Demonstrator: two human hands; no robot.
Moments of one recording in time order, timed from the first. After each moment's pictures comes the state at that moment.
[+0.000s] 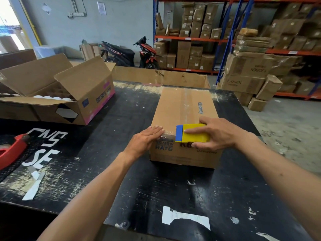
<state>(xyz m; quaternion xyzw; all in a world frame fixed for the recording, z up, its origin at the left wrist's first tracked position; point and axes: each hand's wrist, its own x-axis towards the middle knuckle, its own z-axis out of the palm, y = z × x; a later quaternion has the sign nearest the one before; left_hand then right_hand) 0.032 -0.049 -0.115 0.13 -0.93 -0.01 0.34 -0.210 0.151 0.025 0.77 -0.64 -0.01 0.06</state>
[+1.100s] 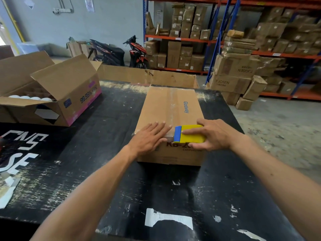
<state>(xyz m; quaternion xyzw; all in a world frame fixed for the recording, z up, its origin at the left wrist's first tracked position) -0.039 -0.028 -0.106 0.15 -0.96 0.12 0.21 -0.244 0.172 0.021 0.74 -0.66 -0.05 0.11</state>
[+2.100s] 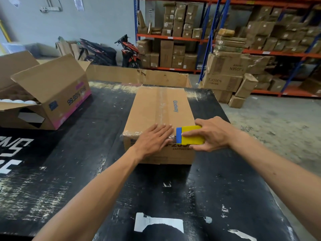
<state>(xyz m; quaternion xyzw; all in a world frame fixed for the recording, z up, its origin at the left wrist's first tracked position) -0.092 -0.004 -0.104 0.10 -0.94 0.16 0.28 -0.271 0.187 0.024 0.77 -0.62 -0.04 0.16</state>
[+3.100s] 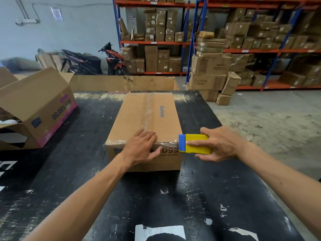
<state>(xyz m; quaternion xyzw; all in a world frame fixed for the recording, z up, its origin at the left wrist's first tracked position) -0.079 -0.008 -0.087 0.10 -0.95 0.13 0.27 -0.292 0.232 0.003 0.77 -0.62 0.02 0.18</state>
